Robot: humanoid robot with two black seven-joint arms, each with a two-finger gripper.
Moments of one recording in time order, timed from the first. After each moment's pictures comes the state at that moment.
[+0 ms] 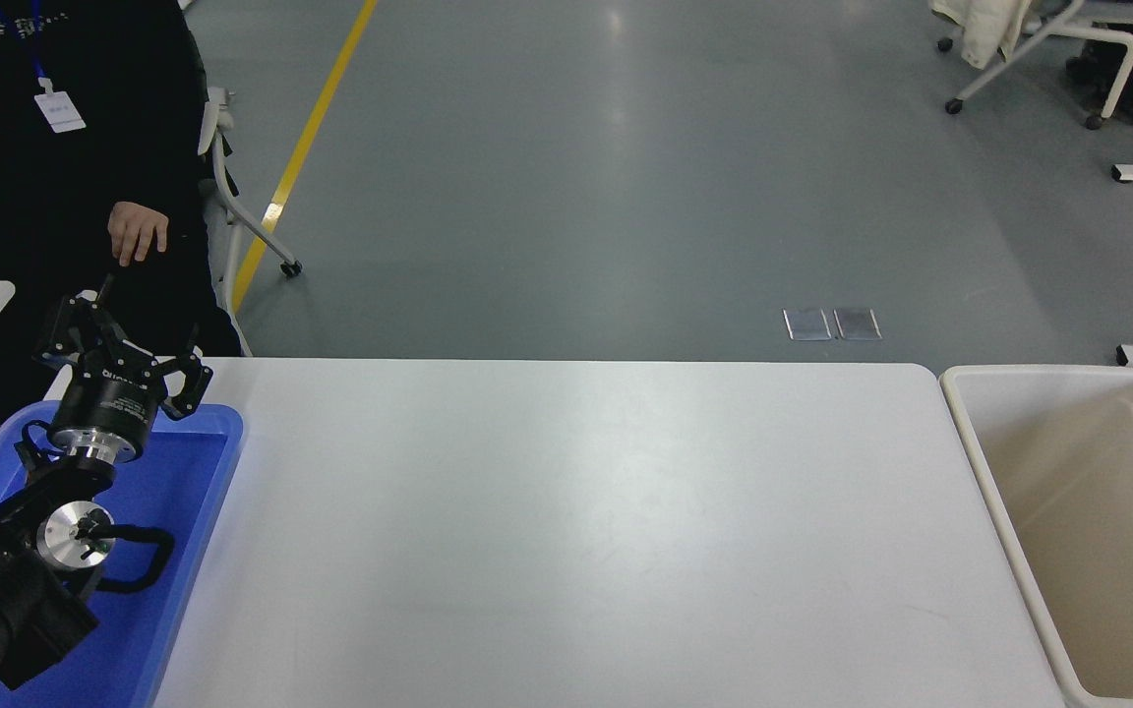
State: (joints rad) left arm -0.65 0.37 -0.67 -0.24 -0.07 -0.64 -0.64; right arm 0.37 -0.81 0.96 0.87 -0.40 -0.02 0.17
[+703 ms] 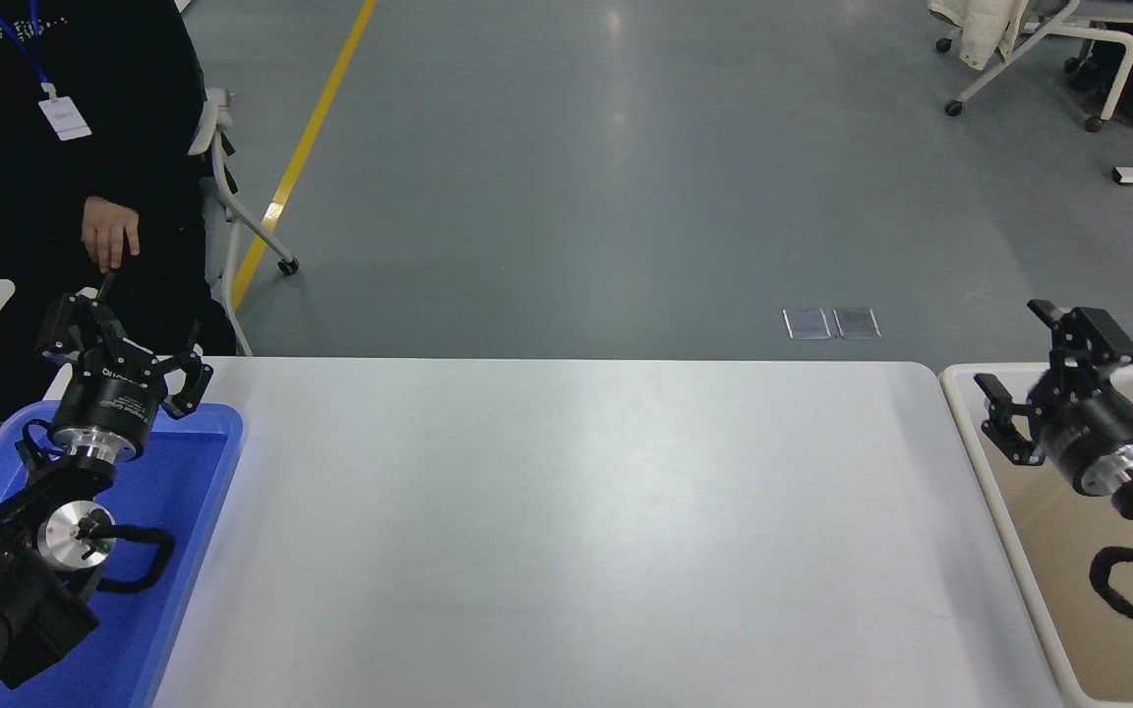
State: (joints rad) left arm -0.65 0.37 -0.67 -0.24 -0.07 -0.64 -0.64; right arm 0.36 -0.45 1.04 0.98 -0.52 0.09 0.31
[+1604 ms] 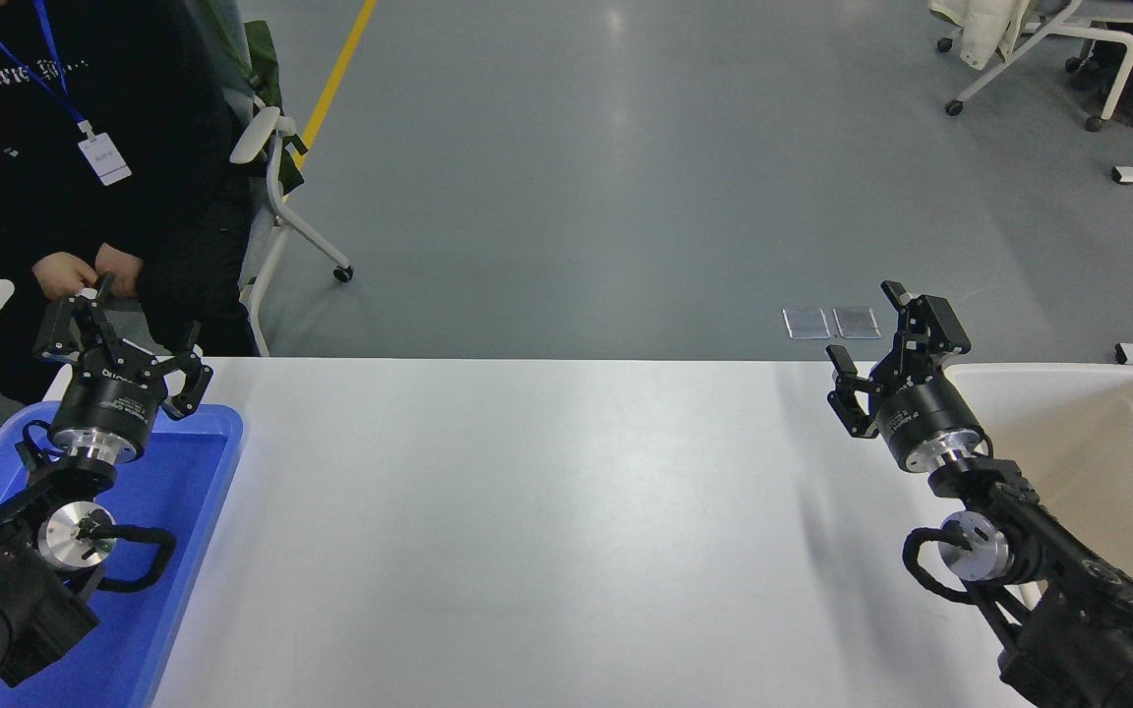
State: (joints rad) left arm -0.65 0.37 -0.67 -0.24 -0.07 -0.64 -0.64; right arm 0.48 -0.21 1.04 0.77 -0.57 0.06 0.43
